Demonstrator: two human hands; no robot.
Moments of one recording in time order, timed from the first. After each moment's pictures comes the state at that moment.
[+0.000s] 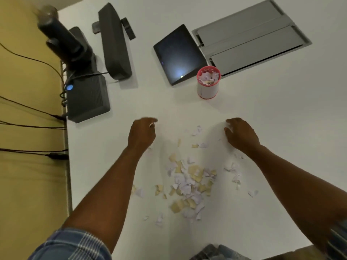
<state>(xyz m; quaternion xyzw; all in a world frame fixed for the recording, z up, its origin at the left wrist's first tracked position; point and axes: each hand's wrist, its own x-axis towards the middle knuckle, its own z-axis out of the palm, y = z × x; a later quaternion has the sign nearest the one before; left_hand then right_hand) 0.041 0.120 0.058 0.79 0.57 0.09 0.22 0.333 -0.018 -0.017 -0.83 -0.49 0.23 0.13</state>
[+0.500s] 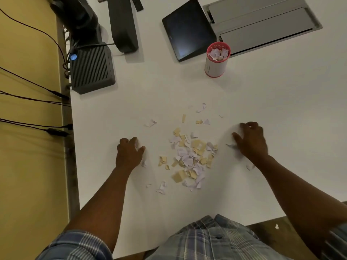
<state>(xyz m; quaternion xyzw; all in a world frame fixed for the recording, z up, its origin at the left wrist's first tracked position) -0.086 0.014 0.004 0.67 0.69 -0.07 0.26 0.296 -0.111 -0.021 -0.87 -0.44 0.22 0.09</state>
